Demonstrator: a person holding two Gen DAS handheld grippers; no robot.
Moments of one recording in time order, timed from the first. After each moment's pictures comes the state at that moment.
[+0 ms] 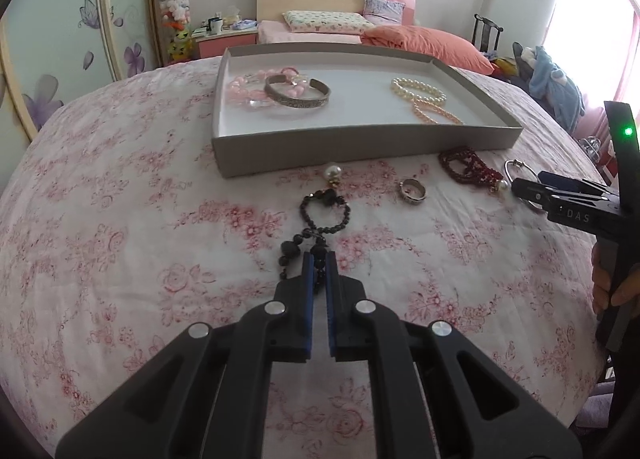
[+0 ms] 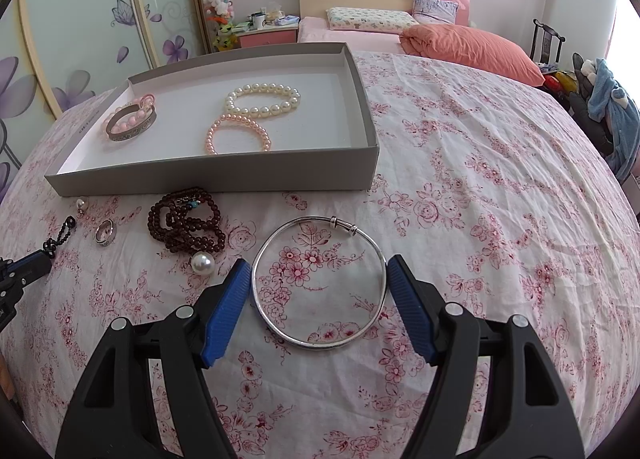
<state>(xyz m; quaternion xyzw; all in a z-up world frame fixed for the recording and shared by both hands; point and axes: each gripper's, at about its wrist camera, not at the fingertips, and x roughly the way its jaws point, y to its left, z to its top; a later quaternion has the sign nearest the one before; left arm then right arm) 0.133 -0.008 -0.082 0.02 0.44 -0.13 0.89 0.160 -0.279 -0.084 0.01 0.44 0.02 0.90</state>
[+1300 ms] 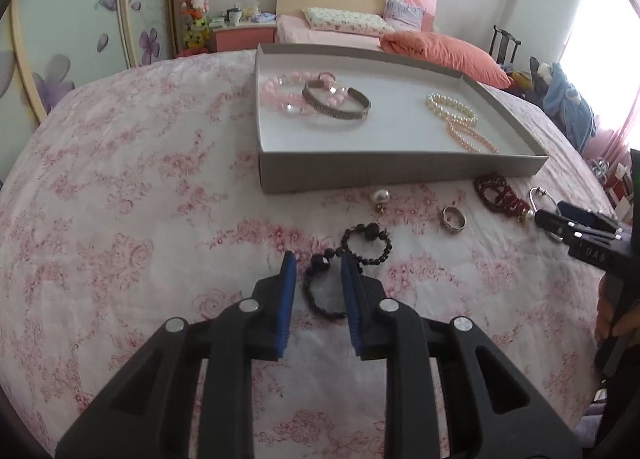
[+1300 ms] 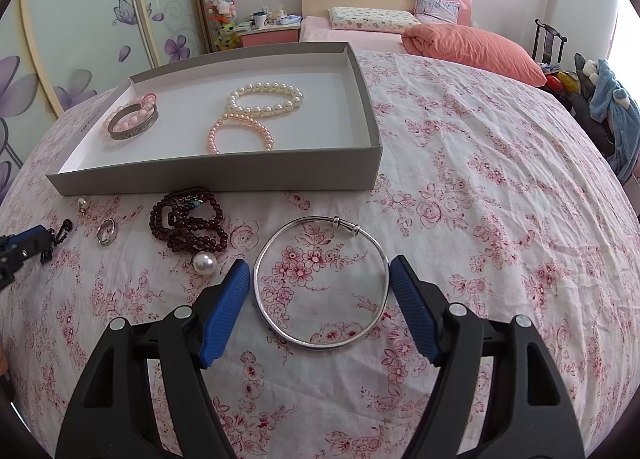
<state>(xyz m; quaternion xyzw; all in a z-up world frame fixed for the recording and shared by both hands) 0.157 0.011 -0.082 0.00 0.44 -0.11 0.89 0.160 -0.278 -0.084 0.01 0.44 0.02 0.90</state>
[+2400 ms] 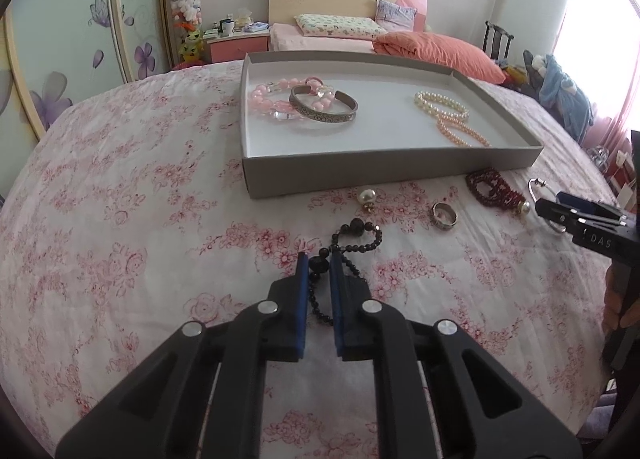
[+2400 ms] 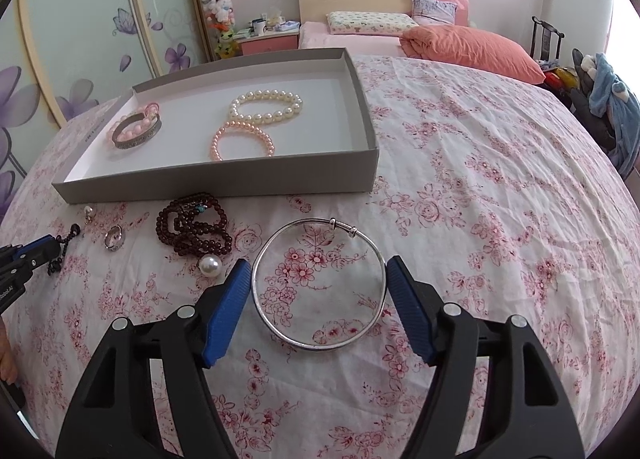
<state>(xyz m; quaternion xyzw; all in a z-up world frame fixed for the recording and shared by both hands) 0.152 0.008 -0.080 0.01 0.43 -0.12 0.89 0.155 -0.281 -0.080 0.03 0.43 0.02 0.90</state>
